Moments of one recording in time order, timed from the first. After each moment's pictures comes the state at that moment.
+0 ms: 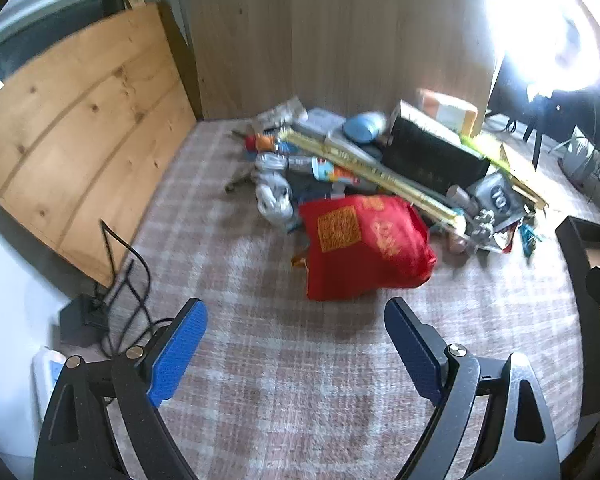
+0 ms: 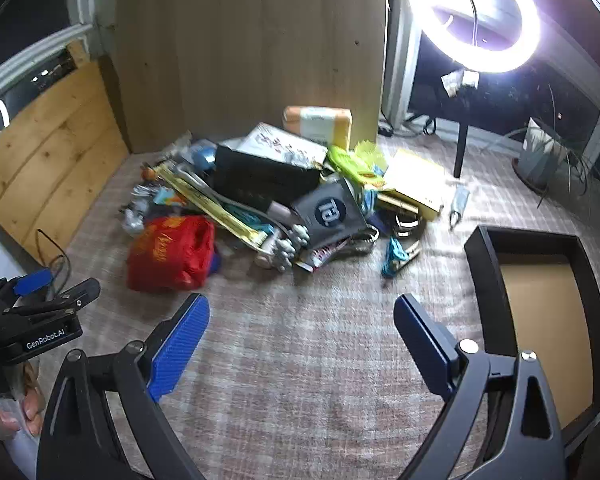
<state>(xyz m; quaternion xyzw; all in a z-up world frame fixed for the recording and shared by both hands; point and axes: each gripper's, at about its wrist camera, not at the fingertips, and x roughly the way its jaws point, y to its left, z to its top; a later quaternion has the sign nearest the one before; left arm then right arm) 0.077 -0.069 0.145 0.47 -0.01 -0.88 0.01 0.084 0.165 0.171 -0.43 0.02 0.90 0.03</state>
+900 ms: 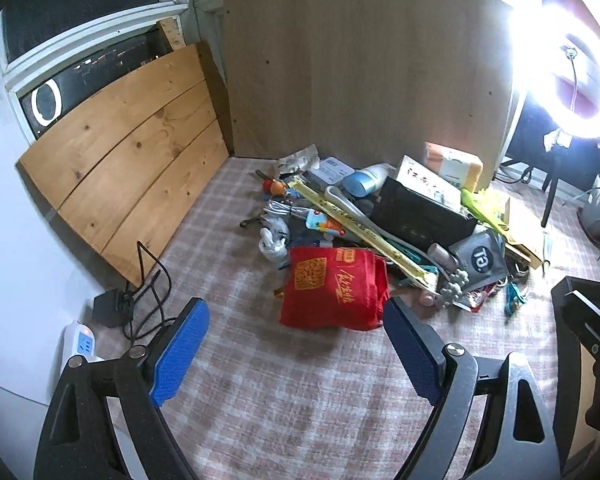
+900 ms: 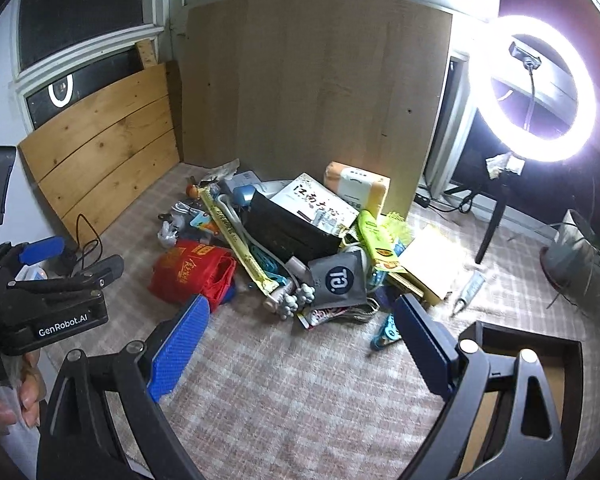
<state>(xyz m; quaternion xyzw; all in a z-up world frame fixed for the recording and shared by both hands) 0.076 -0.007 0.191 0.43 0.02 -0.90 0.11 0.063 0.190 0.215 -0.38 -0.06 0.92 -0.10</state>
